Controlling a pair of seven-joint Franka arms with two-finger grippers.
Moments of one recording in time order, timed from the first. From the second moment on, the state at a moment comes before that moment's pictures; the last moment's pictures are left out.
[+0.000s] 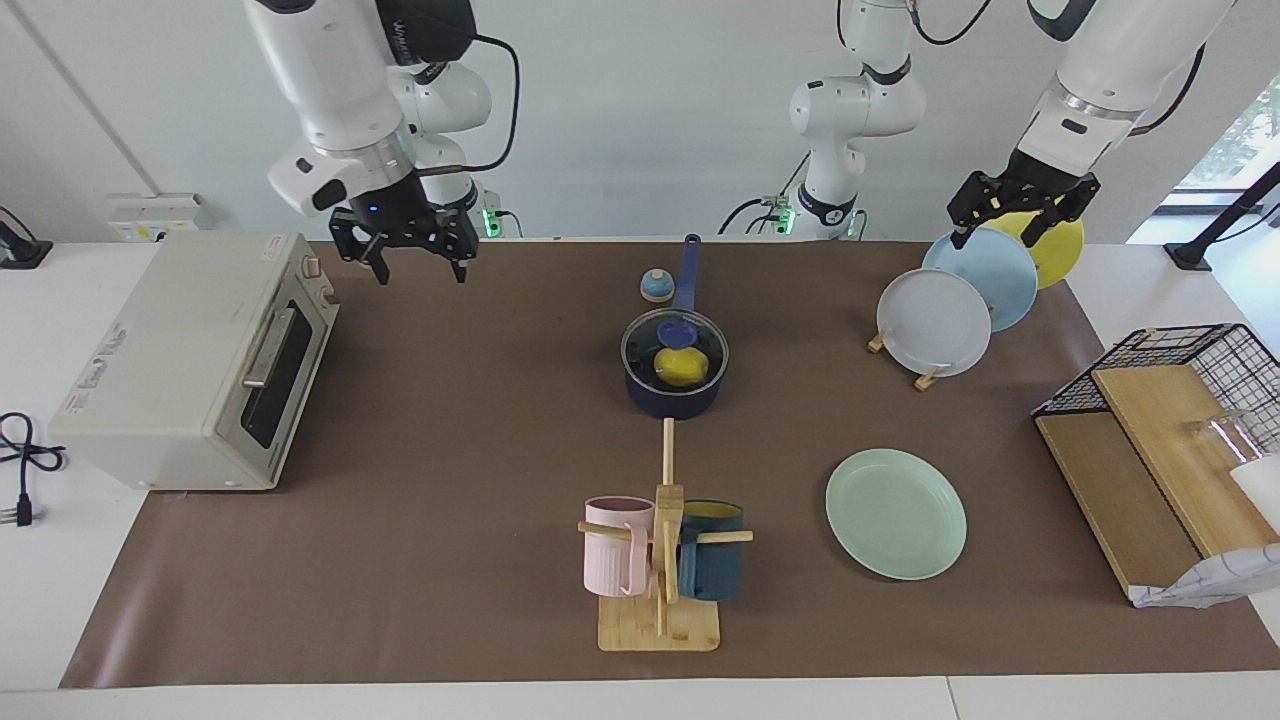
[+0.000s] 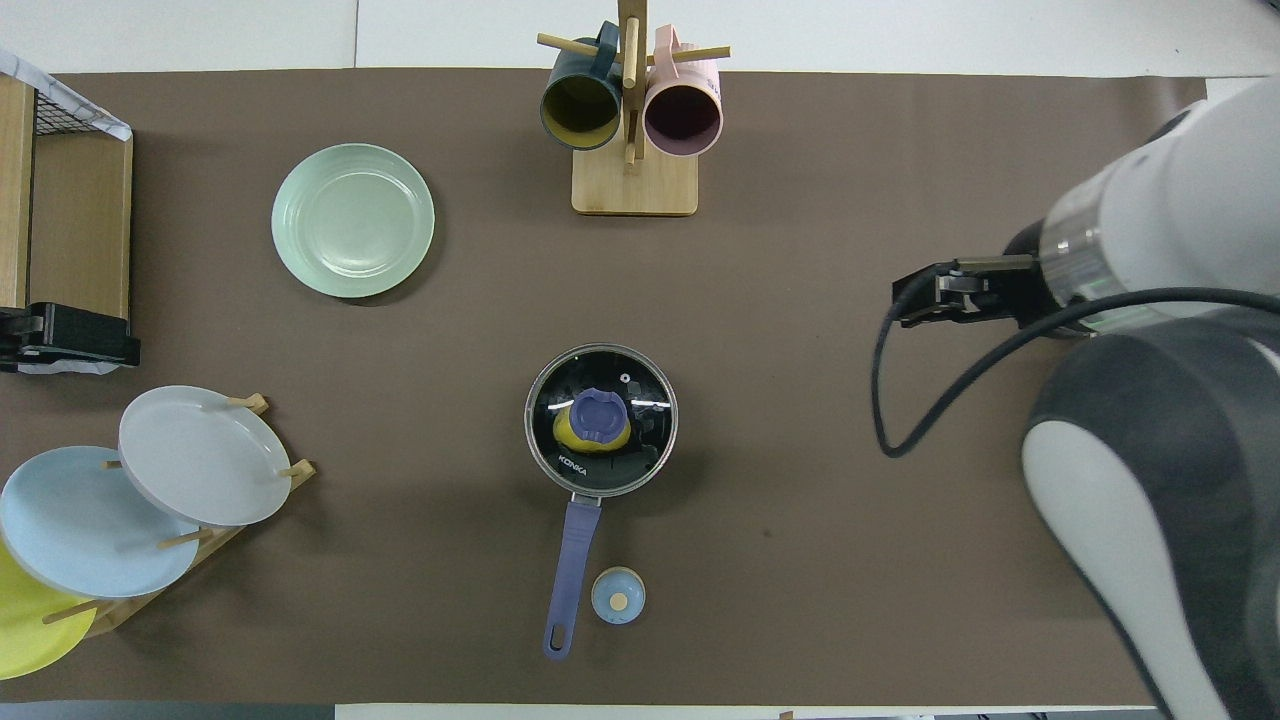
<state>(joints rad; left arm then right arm) -0.03 -0.12 -0.04 -1.67 -0.02 1.54 -0.03 0.21 0.05 0.08 -1.56 0.03 1.61 0.33</state>
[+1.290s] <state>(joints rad) -0.03 -0.13 -0.04 -1.71 -0.02 1.63 -0.11 0.69 0.45 0.08 -1.45 -0.12 1.90 0.85</state>
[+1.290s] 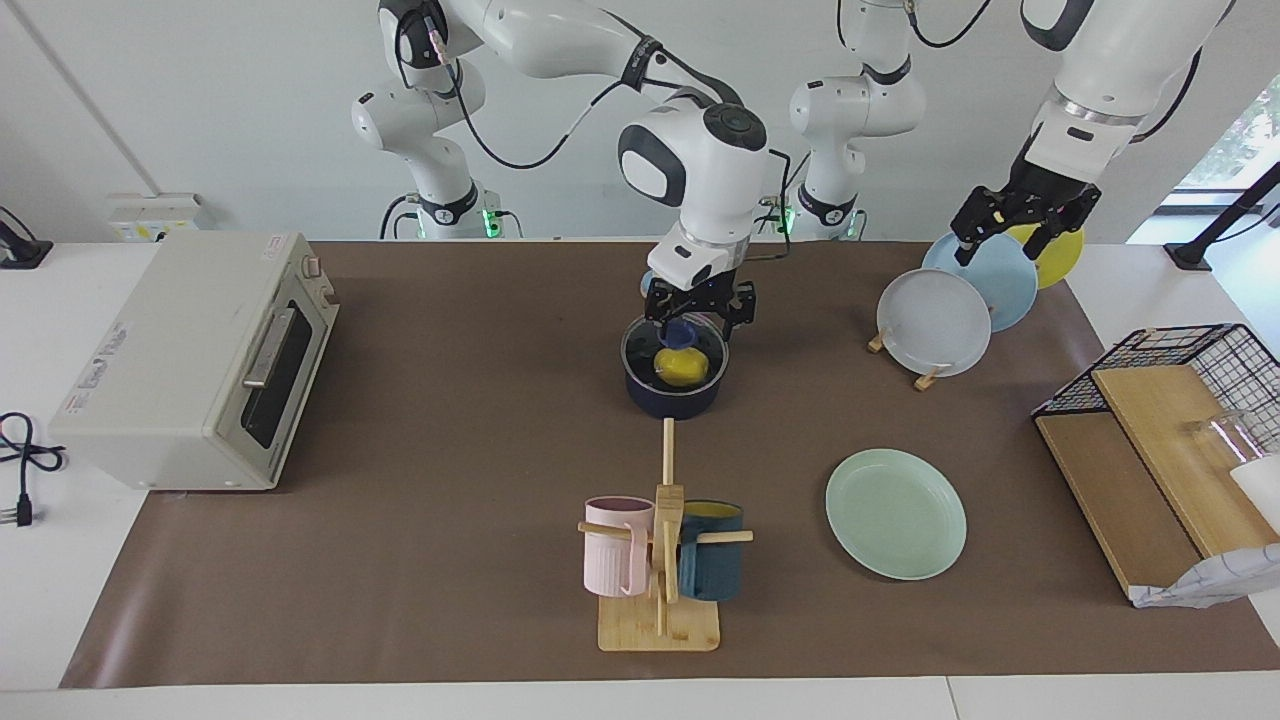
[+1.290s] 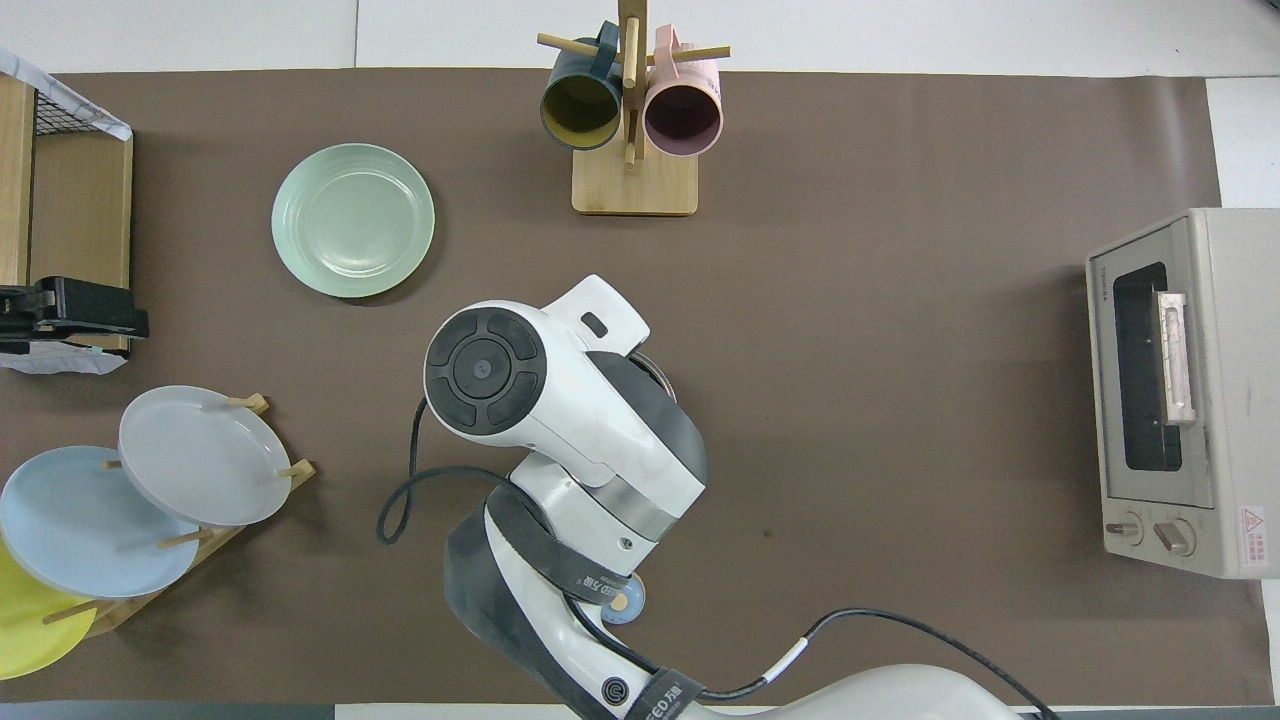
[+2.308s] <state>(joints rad) -0.05 -0.16 -0.05 -1.81 -0.02 1.73 -0.11 0.69 0.40 0.08 -1.58 -0.12 1.94 0.85</state>
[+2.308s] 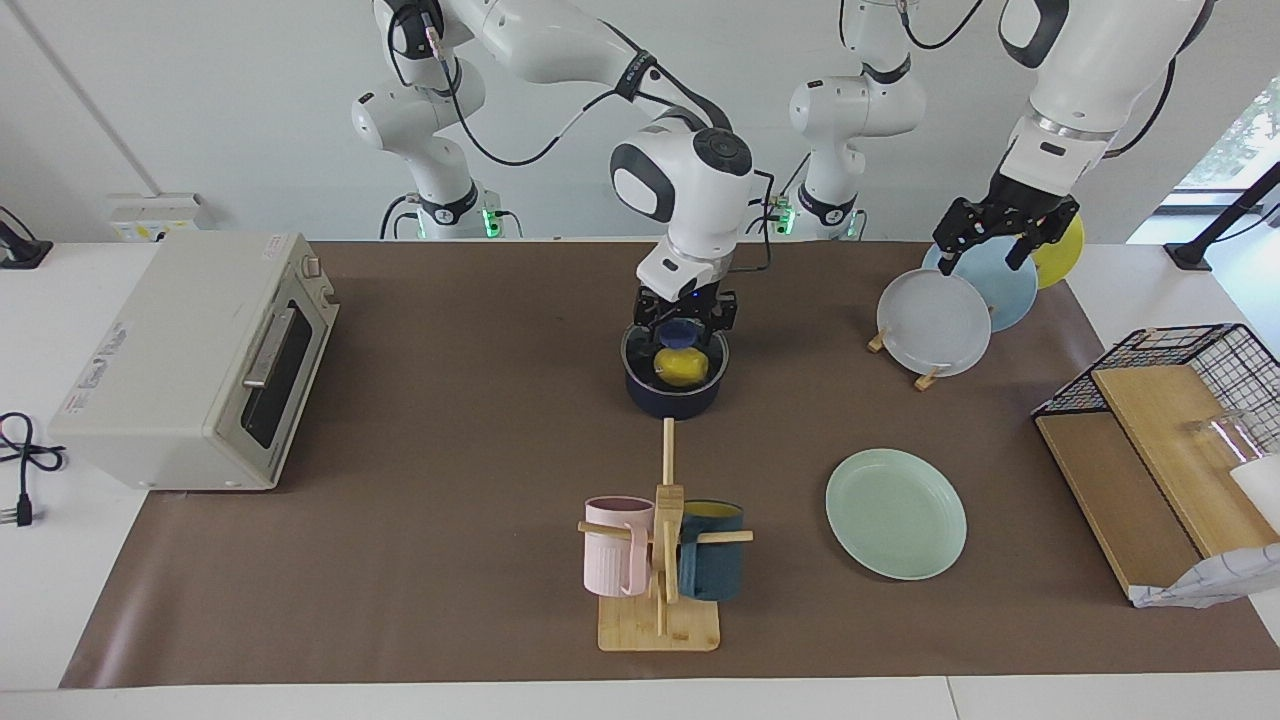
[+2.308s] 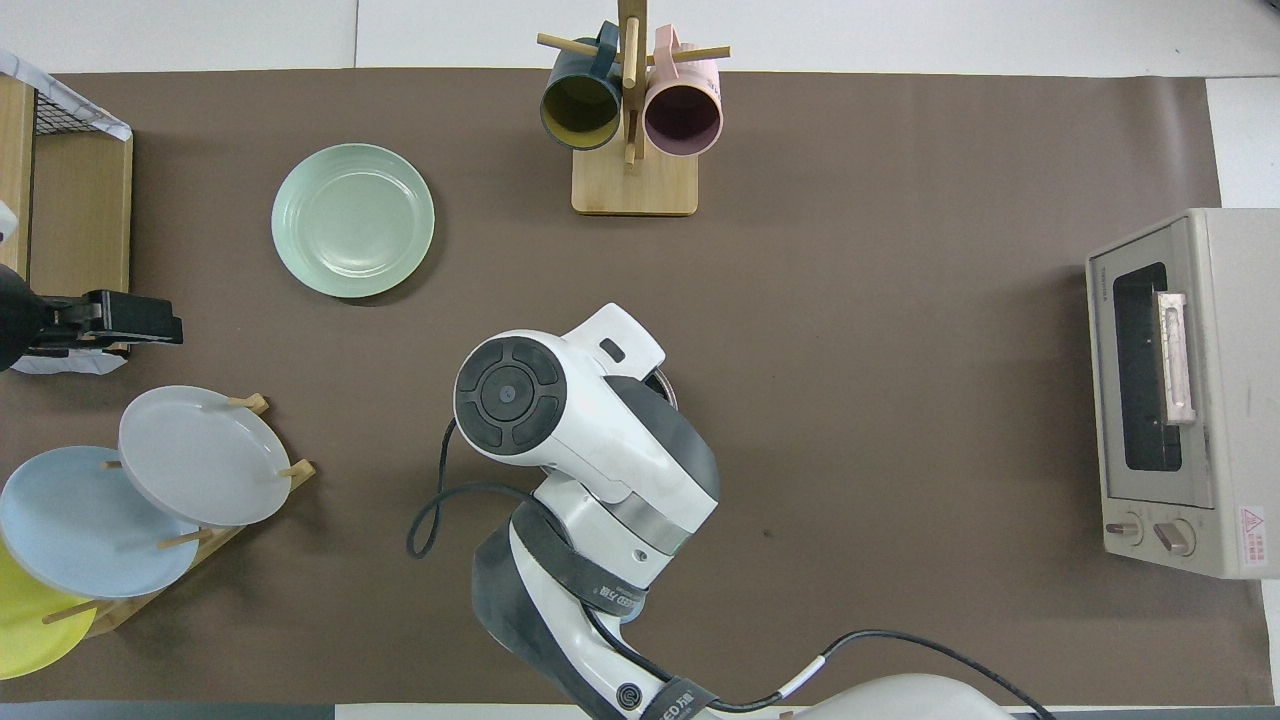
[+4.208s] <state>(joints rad) -0.14 -0.18 -0.06 -1.84 -0.03 1.75 -0.22 0.44 0.29 0.07 -1.55 -0.12 1.84 0.44</state>
